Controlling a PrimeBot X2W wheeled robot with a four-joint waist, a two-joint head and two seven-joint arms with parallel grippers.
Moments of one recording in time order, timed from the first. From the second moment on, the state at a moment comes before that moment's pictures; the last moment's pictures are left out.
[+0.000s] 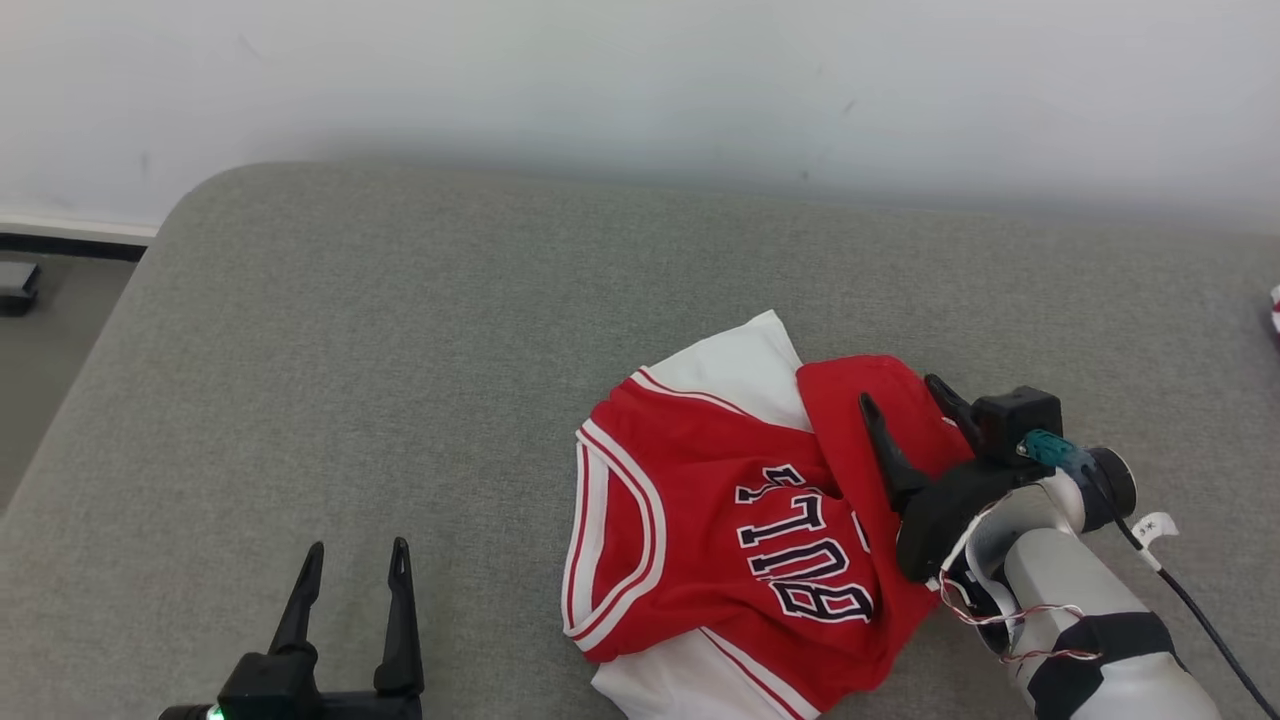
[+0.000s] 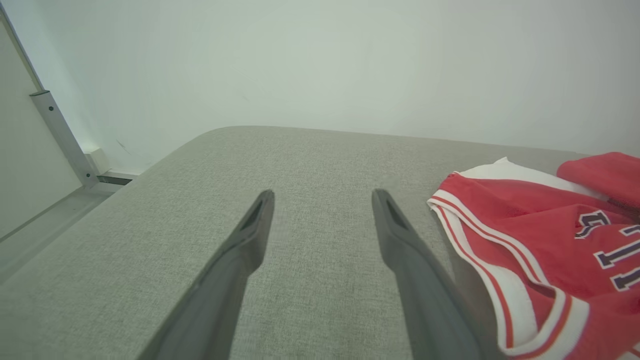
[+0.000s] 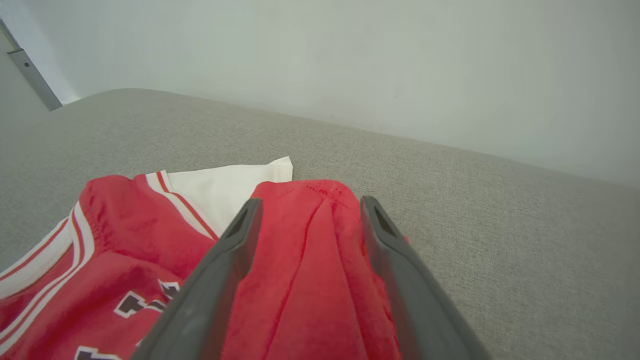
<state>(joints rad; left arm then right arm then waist) -0.05 0.05 -0.06 0.21 -0.13 -0.02 -0.26 -0.57 -0.24 0.29 0.78 0.27 0.13 -0.17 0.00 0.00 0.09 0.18</state>
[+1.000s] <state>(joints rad) 0.00 0.05 -0.06 0.21 -0.16 0.00 -0.26 -0.31 -0.33 0.15 0.51 0.34 0.13 -0.26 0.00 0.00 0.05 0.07</state>
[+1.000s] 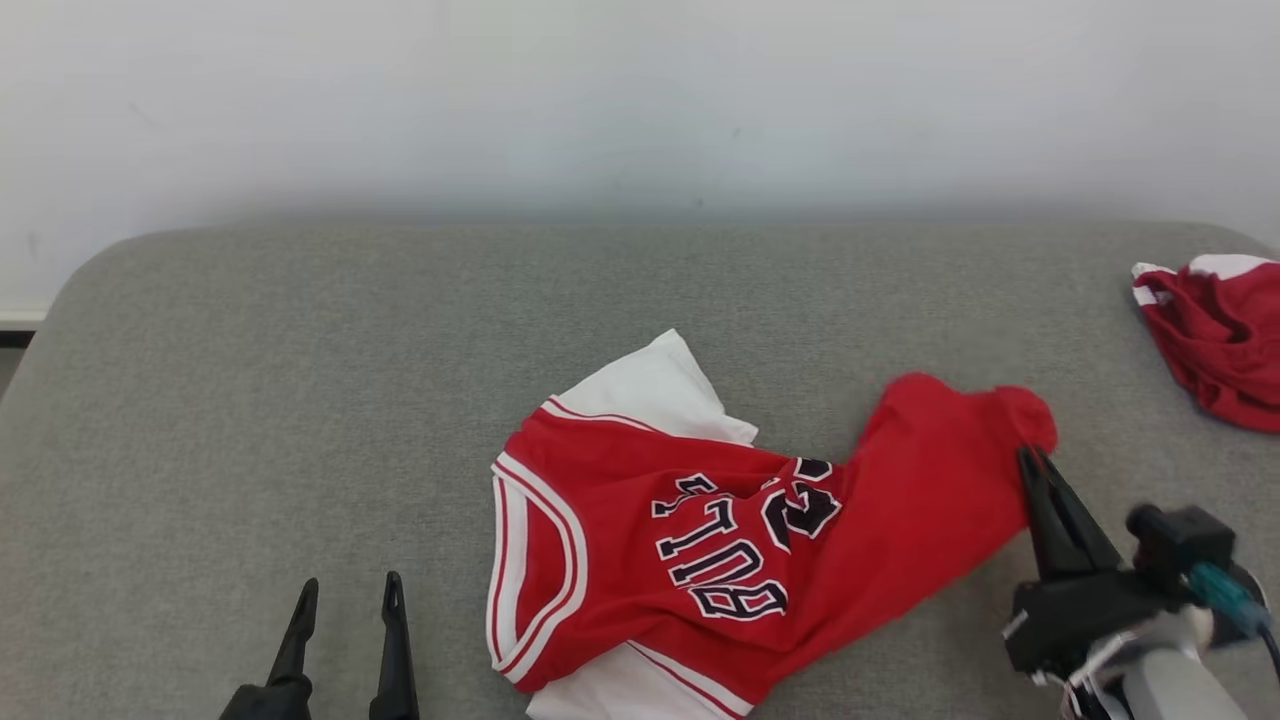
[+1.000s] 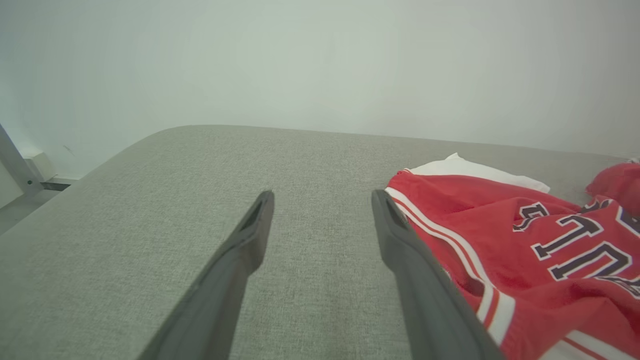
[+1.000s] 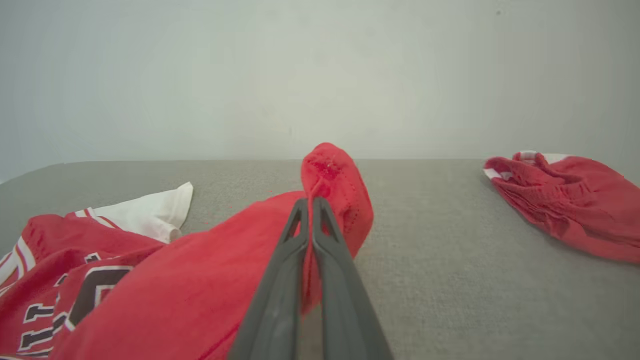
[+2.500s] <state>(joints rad) -0.05 0.05 -0.12 0.40 -0.13 -0.09 -0.26 0.07 -0.09 -0.07 0.11 0.20 0.13 -0.24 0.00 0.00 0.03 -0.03</state>
